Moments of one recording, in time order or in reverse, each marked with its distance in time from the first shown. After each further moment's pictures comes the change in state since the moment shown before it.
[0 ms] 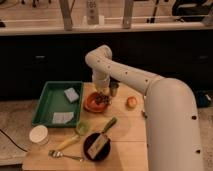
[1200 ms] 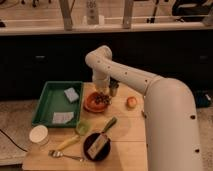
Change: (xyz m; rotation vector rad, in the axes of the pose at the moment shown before) arm 0.002 0.001 0.004 -0.006 0.001 -0.075
